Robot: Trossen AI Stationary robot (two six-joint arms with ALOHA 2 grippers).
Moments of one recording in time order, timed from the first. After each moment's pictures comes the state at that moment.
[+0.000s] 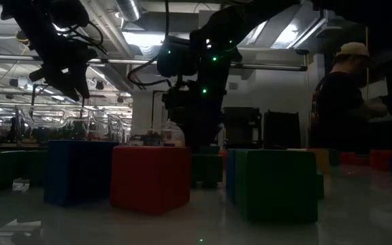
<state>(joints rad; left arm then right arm) 0.64 0.76 0.66 -0.78 -0.26 -0.43 -0.09 2.24 1.72 -0.78 0.18 0.21</state>
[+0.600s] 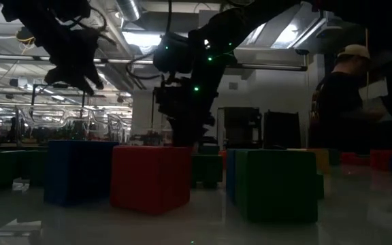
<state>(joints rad) 0.52 0.76 0.66 -0.68 0.00 -0.48 -0.10 2.24 1.72 -0.60 0.09 0.17</state>
